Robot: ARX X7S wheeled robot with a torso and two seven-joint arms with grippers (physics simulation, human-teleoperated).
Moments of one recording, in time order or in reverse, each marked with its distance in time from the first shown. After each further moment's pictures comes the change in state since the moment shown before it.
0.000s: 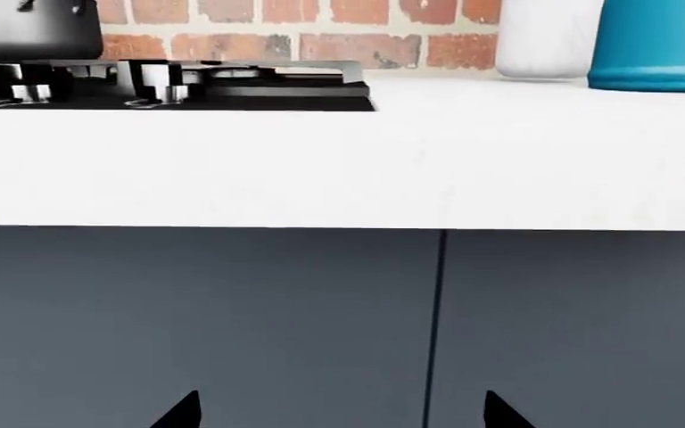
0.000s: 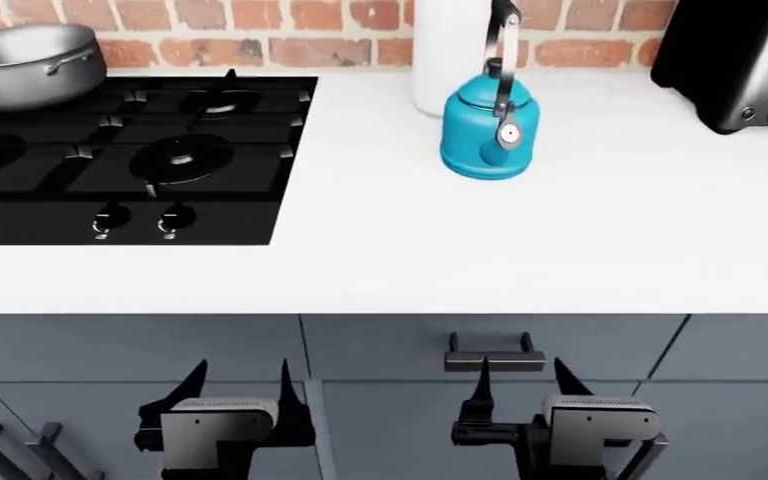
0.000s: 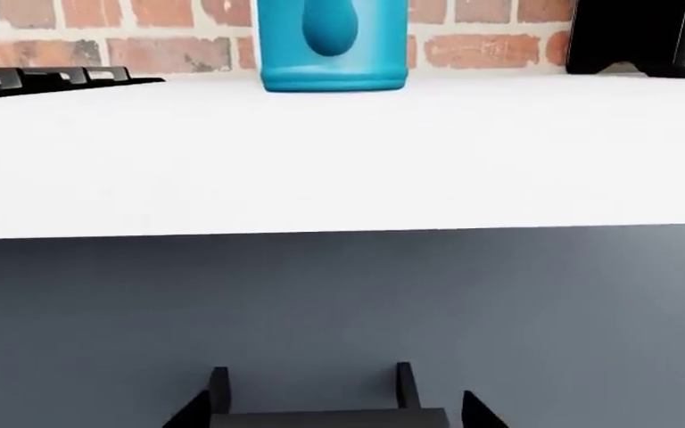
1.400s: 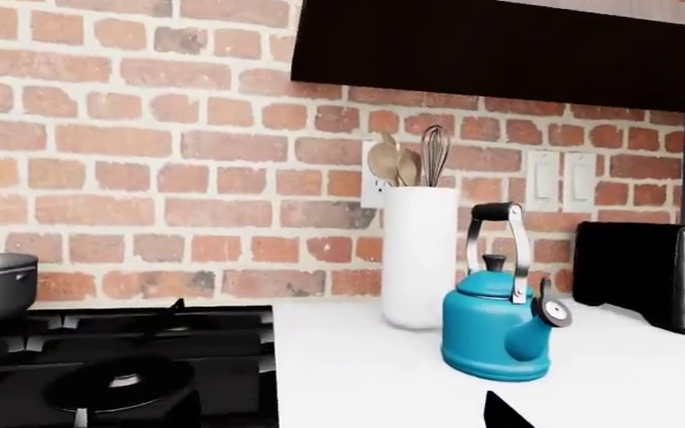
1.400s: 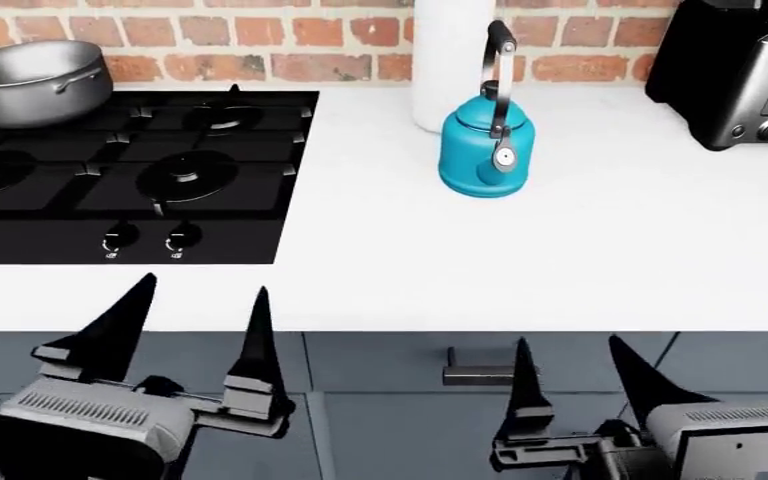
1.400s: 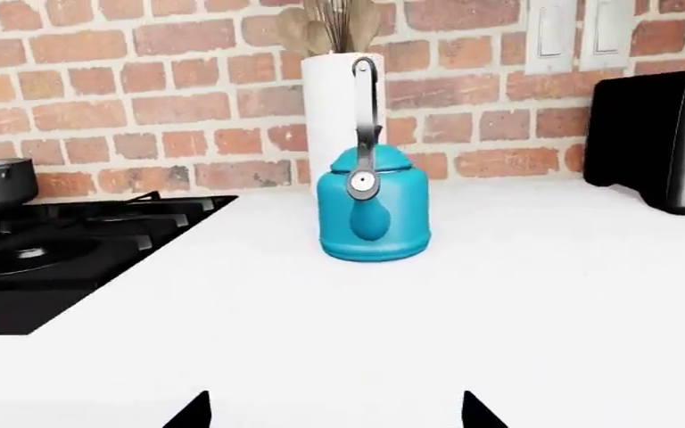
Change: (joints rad) left arm 0.071 -0.250 -0.024 0.810 -0.269 -0.322 -0.084; right arm -0.200 0.285 0.071 -0.842 0.353 0.456 0.184
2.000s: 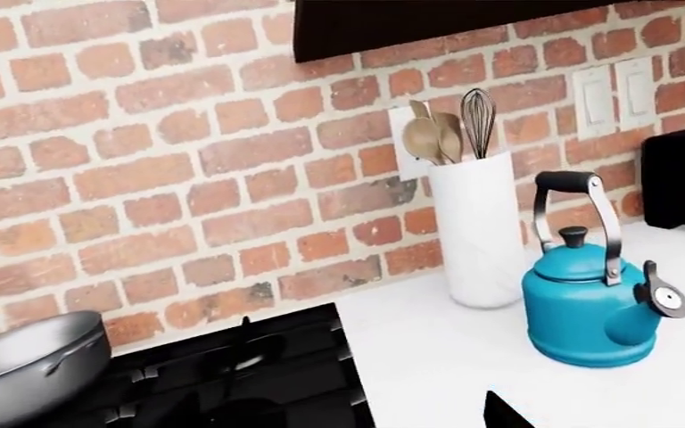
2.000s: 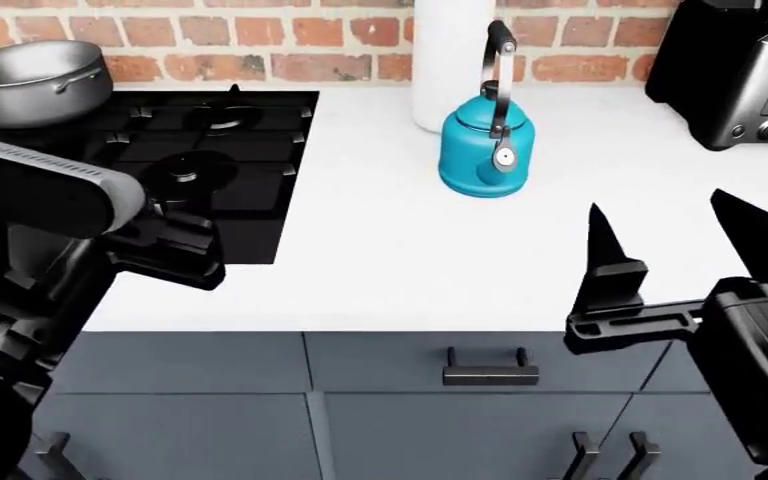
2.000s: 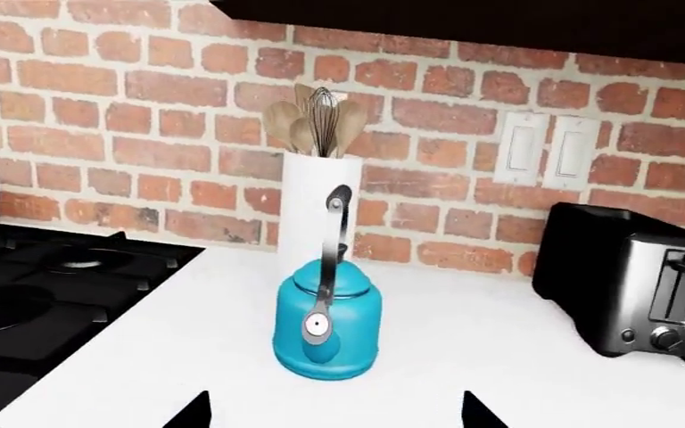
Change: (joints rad) left arm -0.762 -0.427 -0.052 -0.051 -0.775 -0.627 -0.351; right arm 0.892 0.798 -0.363 -0.104 0.986 -0.021 0.685
